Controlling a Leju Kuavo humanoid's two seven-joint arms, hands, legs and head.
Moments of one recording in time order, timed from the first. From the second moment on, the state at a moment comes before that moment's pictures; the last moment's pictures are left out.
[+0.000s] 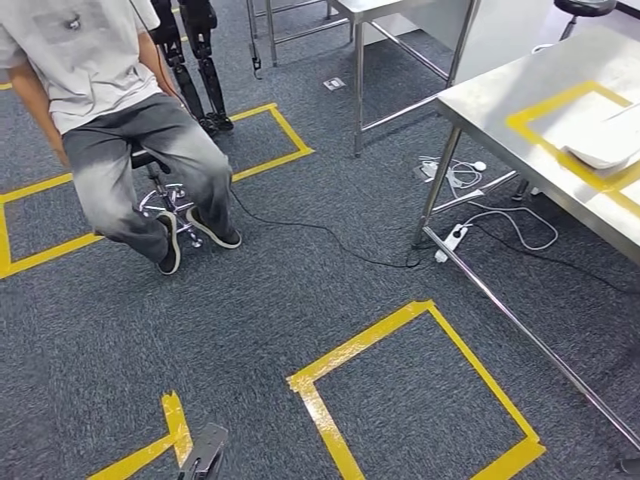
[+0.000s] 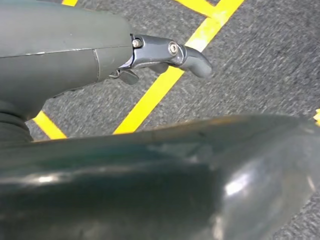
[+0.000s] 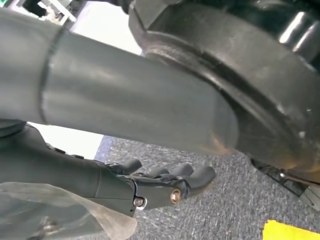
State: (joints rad) left arm -0.09 -0.16 0.06 -0.22 -0.38 0.34 -0.13; right arm -0.02 0.09 -0.25 -0.18 0.70 0.26 0.07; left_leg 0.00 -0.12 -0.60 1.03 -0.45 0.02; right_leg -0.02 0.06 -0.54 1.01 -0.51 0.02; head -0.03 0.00
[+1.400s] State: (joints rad) left arm -0.09 -0.15 0.06 -0.22 -0.37 0.33 -0.13; right arm -0.02 0.09 -0.23 -0.18 0.72 0.29 0.07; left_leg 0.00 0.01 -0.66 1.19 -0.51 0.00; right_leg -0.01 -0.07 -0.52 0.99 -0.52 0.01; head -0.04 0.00
